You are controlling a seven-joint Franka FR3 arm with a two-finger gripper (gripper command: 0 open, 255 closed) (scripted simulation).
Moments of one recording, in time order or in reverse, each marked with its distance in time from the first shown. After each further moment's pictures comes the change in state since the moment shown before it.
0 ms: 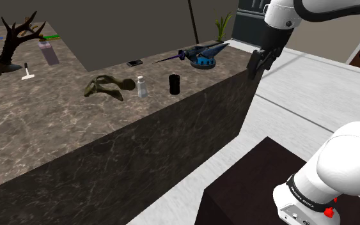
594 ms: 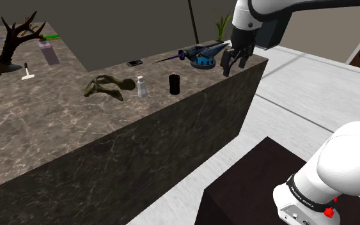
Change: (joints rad) arm 0.008 0.298 0.022 0.158 0.024 0.106 0.035
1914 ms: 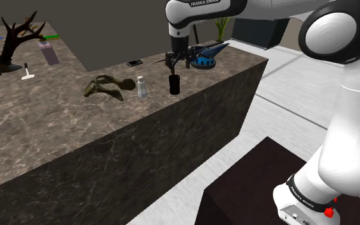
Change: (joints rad) arm 0.038 0.869 0.047 0.817 0.013 -0.040 0.072
